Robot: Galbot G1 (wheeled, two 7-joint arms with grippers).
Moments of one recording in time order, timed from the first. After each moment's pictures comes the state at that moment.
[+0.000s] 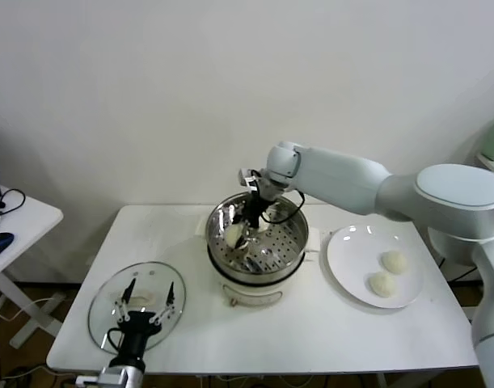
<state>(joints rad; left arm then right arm) 1.68 -1.43 -0.56 -2.01 0.02 -0.12 -0.04 0.50 1.35 -1.42 0.90 0.80 -0.23 -1.05</state>
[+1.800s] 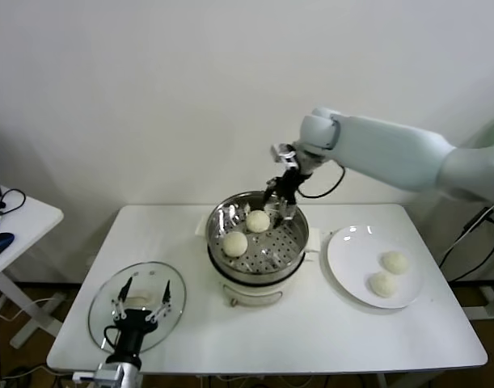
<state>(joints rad) 1.66 -1.41 -0.57 -1.99 -0.01 -0.12 -0.04 0.71 1.07 -1.44 1.10 0.64 -0.16 -1.18</state>
